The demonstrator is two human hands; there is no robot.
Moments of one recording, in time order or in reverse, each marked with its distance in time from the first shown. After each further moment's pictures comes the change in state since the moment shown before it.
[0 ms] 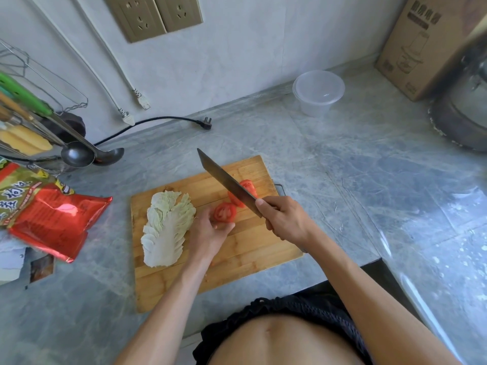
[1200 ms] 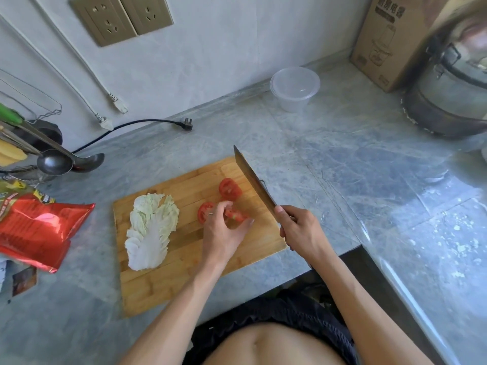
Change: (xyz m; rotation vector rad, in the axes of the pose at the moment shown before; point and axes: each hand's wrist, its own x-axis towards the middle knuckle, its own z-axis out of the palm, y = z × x) left_hand -0.033 0.033 0.047 -0.064 0.019 0.249; right_hand -0.047 0.048 -0.018 0.101 0.291 0.131
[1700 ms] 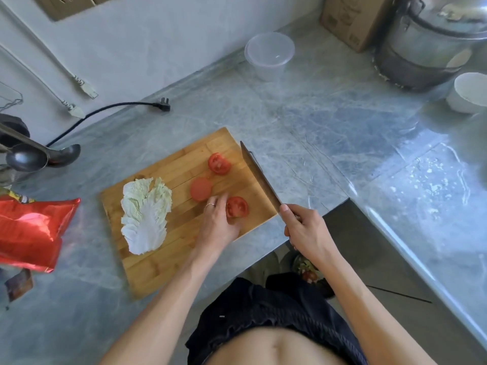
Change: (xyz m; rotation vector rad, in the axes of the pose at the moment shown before) left_hand -0.023 -0.034 -0.015 0.309 -0.291 0.134; right_hand -0.080 0.015 0.018 0.010 0.131 0.124
